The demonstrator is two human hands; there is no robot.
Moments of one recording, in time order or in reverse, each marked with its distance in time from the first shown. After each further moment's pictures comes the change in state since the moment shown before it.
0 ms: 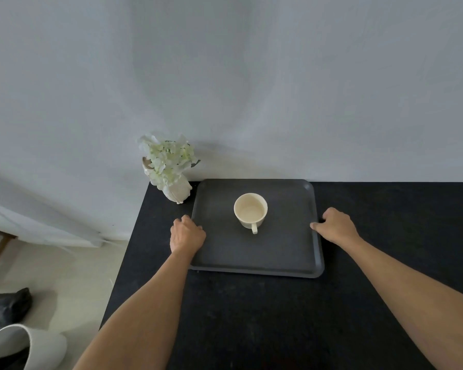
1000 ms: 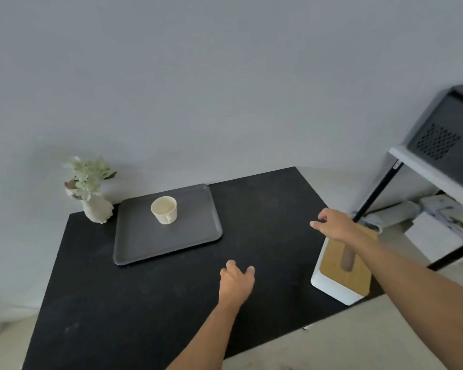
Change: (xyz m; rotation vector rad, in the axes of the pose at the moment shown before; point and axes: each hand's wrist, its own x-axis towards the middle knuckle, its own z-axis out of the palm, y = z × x) left_hand -0.369 0.050 0.103 -0.283 -0.510 0.322; right_hand -0.264 0.229 -0.119 -0.047 0.324 0.134
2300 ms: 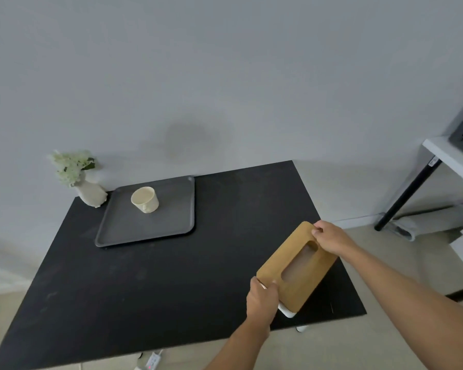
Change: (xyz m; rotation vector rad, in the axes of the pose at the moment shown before) left_hand -0.029 0.100 0.216 -0.349 0.062 -0.287; right_hand 0.091 0.144 -0.011 0.131 -0.219 -0.135
